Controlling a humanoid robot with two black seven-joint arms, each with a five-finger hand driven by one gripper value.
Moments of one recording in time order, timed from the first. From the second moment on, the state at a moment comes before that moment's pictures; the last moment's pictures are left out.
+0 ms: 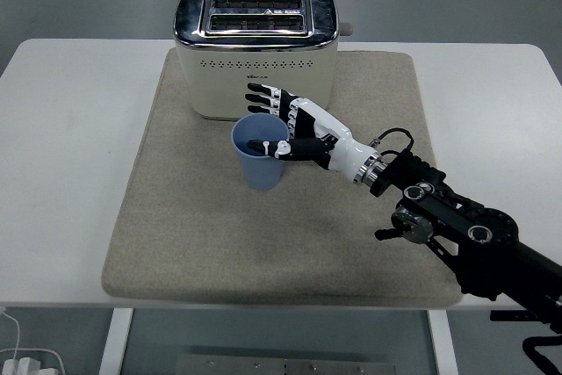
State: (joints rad) left arm 0.01 0.00 -0.06 -0.12 -0.04 -0.10 0.10; right arm 0.74 -0.05 0.56 0.92 -0.76 0.22 0.39
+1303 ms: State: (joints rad) left arm 0.01 0.00 -0.06 -0.12 -0.04 -0.10 0.10; right arm 0.82 -0.33 0.65 0.92 -0.59 0.58 0.39
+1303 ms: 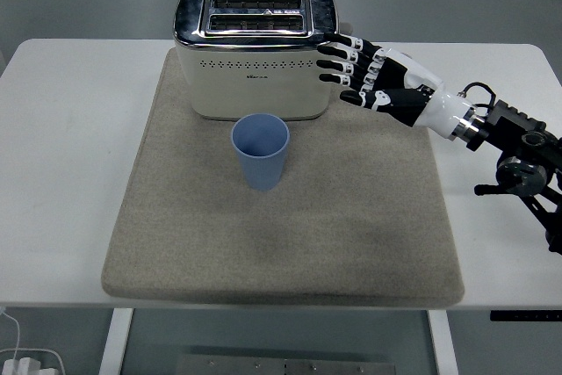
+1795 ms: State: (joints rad) left arm 0.01 0.00 -0.06 -0.12 -0.04 -0.10 0.10; right arm 0.87 -0.31 0.67 0.72 -0.41 0.44 0.25
